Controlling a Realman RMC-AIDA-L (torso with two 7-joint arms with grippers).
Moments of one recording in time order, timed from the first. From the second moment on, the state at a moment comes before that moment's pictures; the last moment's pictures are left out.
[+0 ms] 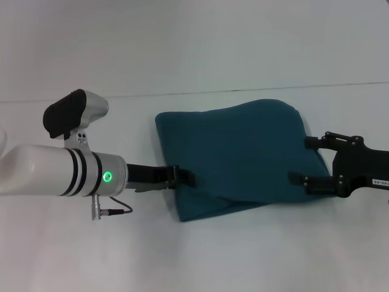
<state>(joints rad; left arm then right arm) -0.85 -2.15 1.05 0.47 2.14 0.90 -2.49 0.41 2.06 -0.72 -0.86 -1.94 -1.46 1.27</state>
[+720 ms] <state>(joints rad) -0.80 -2.16 1.05 0.51 2.14 0.91 -2.45 0.41 2.06 -0.71 -0.86 -1.94 -1.45 1.27</state>
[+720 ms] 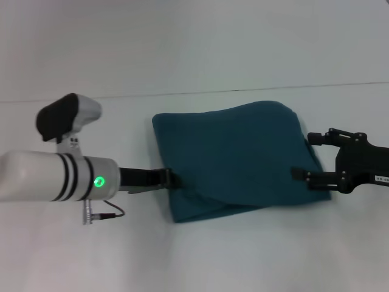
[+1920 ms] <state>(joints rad) -0.52 -2.16 1.01 0.80 2.13 1.02 -2.38 0.42 2.08 -0.70 -0.86 -1.94 -1.41 1.27</state>
